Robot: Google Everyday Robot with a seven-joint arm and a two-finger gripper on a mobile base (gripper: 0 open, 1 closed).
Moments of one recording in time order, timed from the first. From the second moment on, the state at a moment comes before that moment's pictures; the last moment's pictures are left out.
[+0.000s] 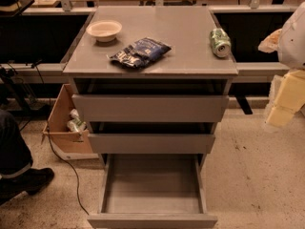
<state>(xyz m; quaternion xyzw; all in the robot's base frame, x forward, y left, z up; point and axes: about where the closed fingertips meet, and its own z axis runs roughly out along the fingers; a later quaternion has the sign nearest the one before) 0.438 -0.216 0.978 -0.60 0.78 -0.04 0.16</state>
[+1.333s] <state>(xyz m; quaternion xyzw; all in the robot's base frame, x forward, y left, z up) 0.462 -0.206 0.771 -0.62 0.76 0.04 0.18</state>
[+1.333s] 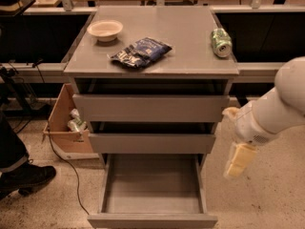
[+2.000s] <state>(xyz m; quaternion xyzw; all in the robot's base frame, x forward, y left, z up) 0.462 -0.204 0.684 -0.64 0.74 0.08 0.18</state>
